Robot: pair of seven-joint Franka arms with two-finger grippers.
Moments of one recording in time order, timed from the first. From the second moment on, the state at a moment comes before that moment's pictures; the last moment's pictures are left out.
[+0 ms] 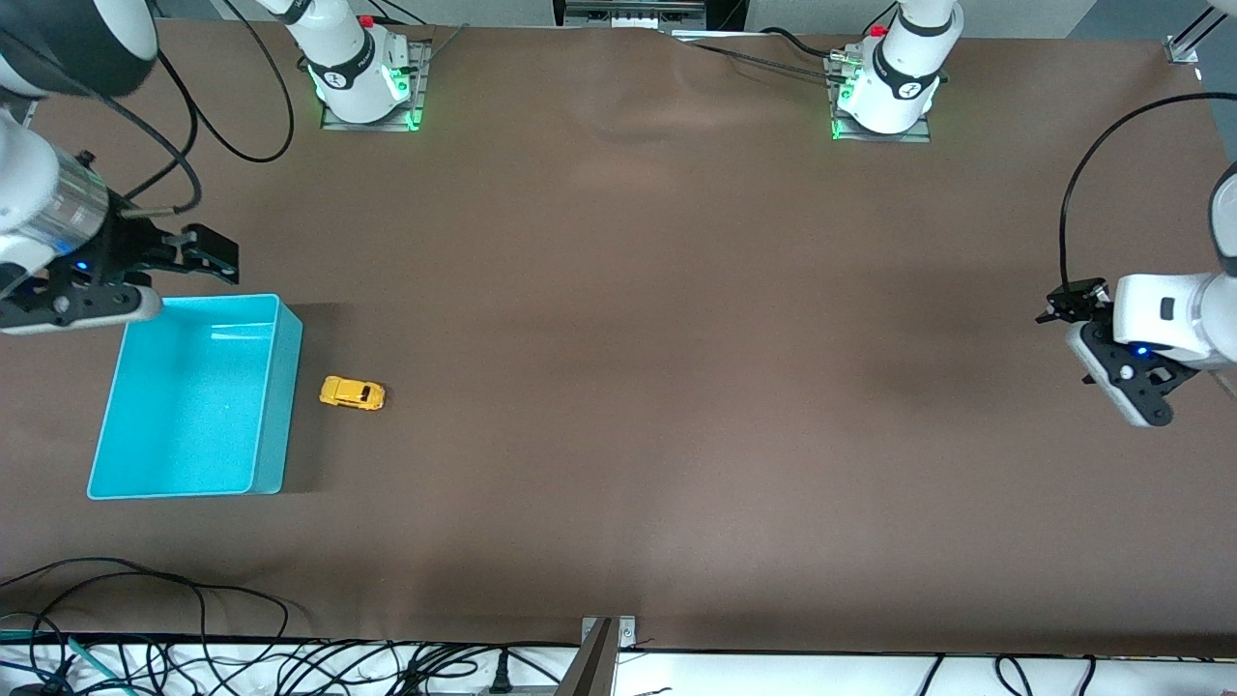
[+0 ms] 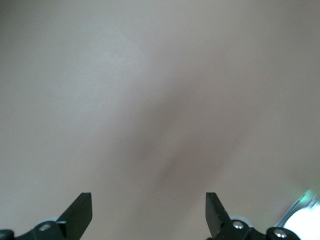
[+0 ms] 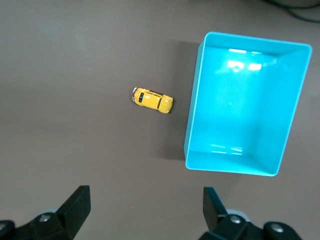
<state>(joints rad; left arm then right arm) 0.33 0.38 -0.32 -1.39 0.08 1.56 0.84 0.10 0.25 0.04 -1.37 -0.06 1.51 -0.02</state>
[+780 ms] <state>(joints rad) 0.26 0.11 -0.33 -1.44 -0.03 1.39 0.15 0.25 0.34 0.03 -1.37 -0.15 1.52 -0.04</state>
